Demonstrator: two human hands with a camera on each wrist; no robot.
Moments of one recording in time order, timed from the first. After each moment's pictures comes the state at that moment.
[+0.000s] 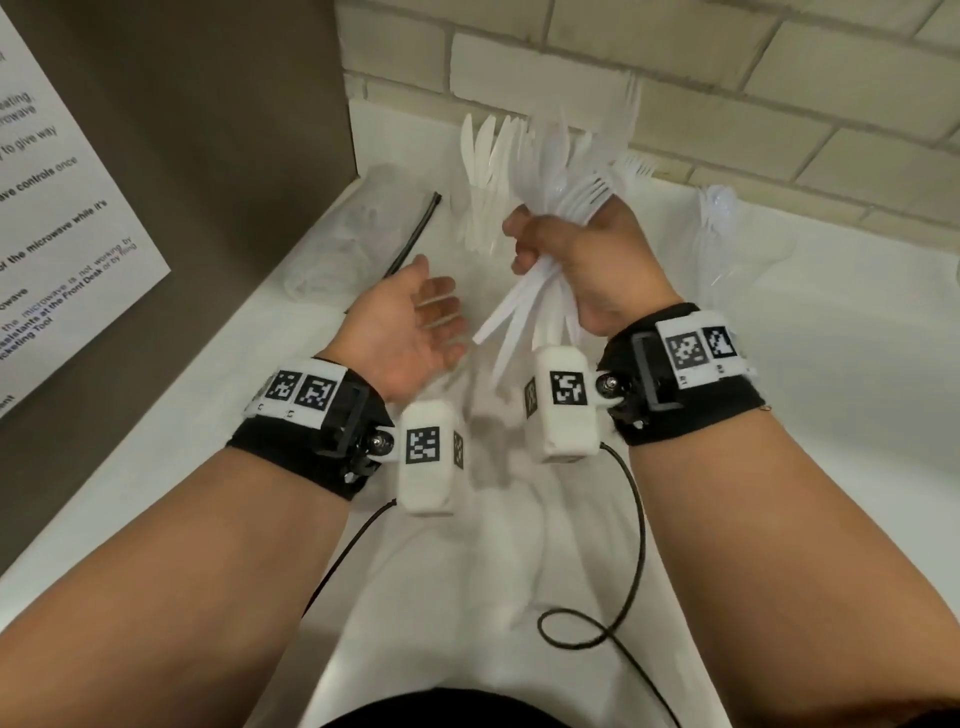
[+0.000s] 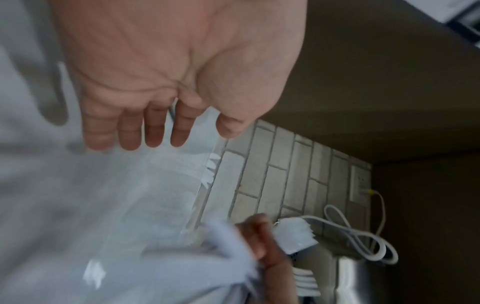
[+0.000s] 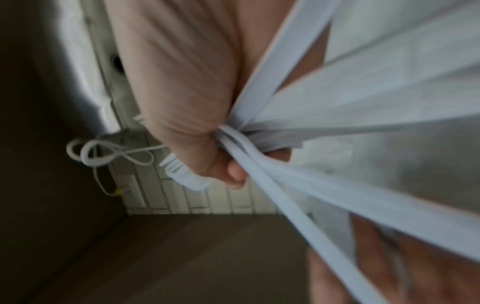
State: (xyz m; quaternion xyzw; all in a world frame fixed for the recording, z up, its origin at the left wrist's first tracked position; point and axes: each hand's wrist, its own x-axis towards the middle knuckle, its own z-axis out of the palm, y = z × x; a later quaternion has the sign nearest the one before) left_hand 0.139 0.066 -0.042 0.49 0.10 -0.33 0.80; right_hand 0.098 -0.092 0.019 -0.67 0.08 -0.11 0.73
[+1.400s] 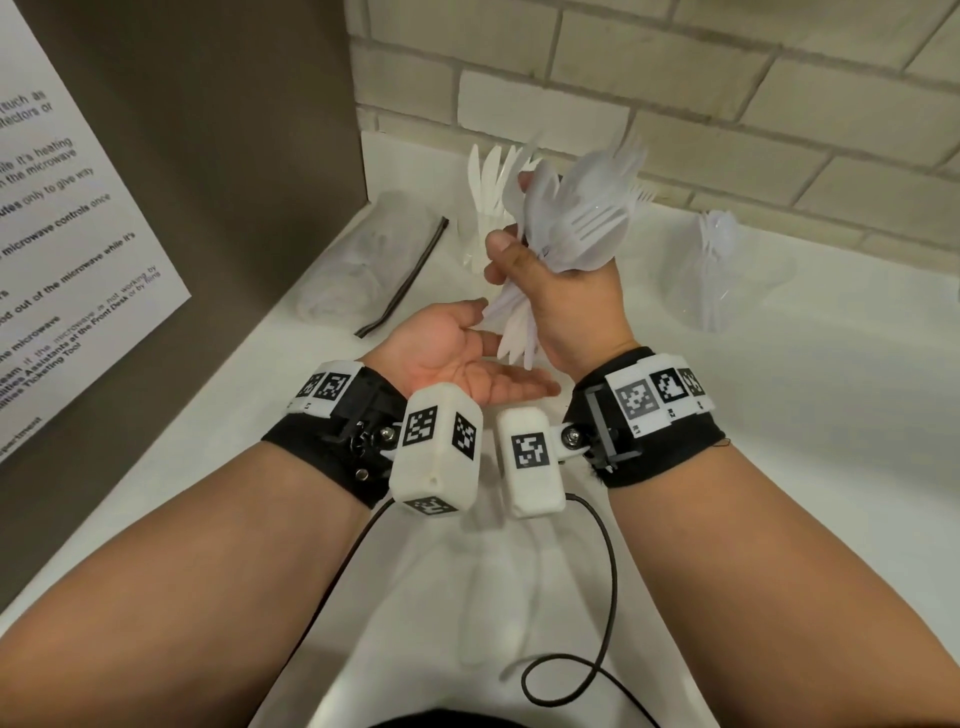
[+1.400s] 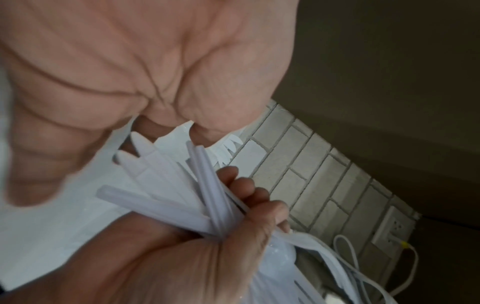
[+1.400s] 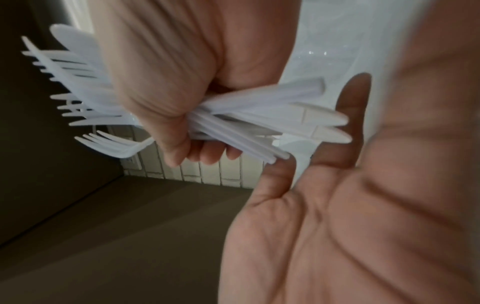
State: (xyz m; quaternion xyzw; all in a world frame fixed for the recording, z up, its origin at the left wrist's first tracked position) left_hand 0.134 0.050 -0.027 0.34 0.08 -0.56 0.75; right_hand 0.092 -0.067 0.007 -0.67 0.02 -0.20 0.72
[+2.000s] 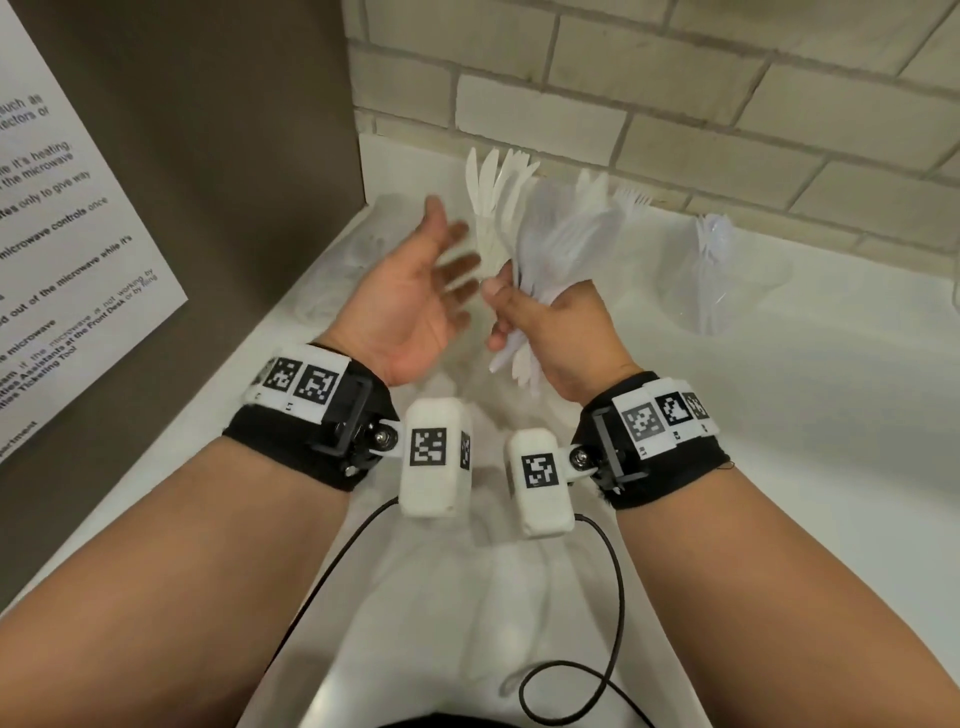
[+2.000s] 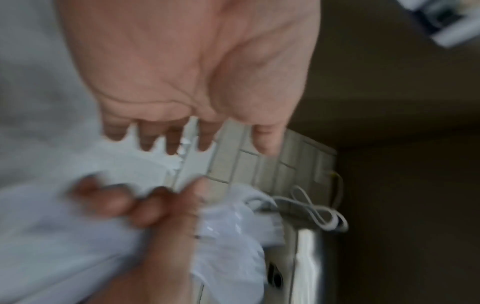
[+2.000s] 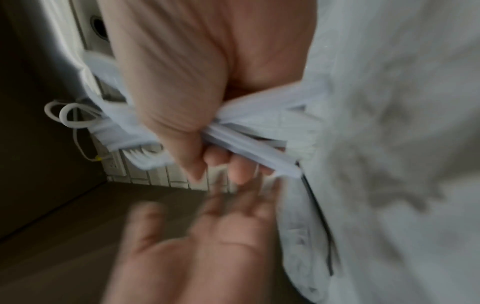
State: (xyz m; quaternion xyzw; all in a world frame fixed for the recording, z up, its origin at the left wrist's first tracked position) left_hand 0.146 0.066 -0.007 0.47 -0.08 -0.31 0.82; right_hand 0.085 -0.073 -0.010 -0.74 0.06 -0.11 0.66
